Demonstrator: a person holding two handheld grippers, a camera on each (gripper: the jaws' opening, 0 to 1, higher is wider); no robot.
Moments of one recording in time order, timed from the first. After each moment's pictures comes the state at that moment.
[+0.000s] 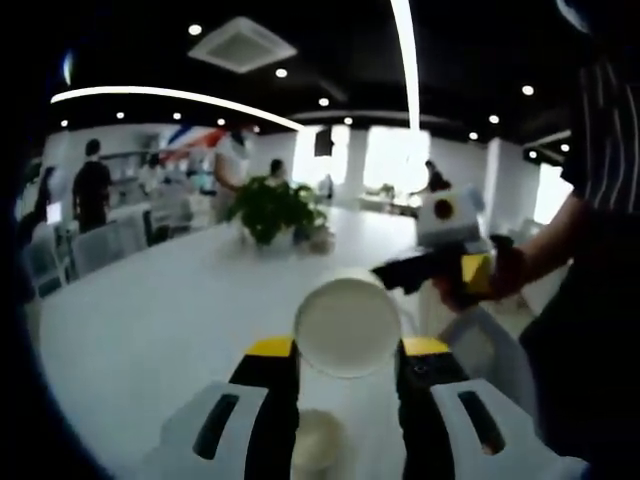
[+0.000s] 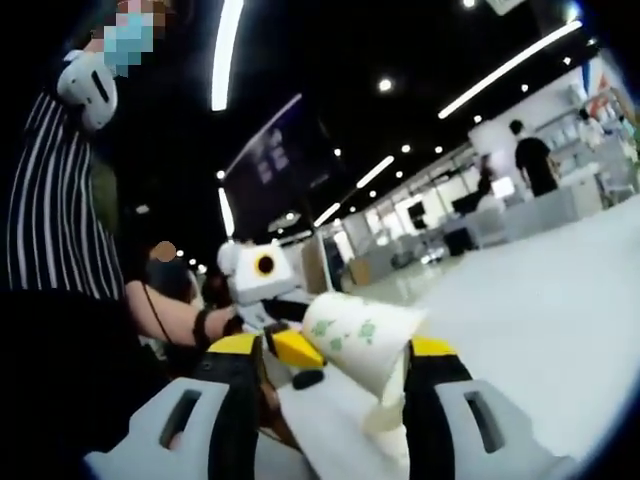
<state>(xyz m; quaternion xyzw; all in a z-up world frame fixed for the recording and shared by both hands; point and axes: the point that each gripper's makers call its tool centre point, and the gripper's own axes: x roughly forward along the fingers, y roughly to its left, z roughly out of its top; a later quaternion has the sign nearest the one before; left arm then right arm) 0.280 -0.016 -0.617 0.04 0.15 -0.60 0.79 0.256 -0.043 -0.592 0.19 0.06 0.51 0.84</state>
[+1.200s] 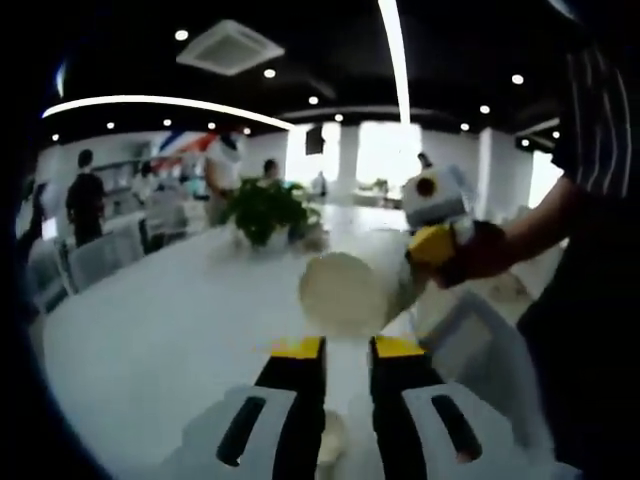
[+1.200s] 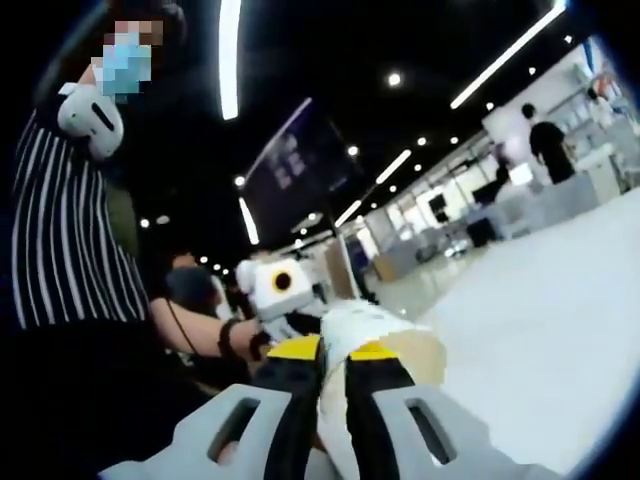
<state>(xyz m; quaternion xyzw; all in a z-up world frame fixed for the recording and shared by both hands) 0.265 -0.012 -0.620 0.09 0.13 -0.62 0.77 0.246 -0.038 -0.575 0.21 0.07 0.55 0.80</state>
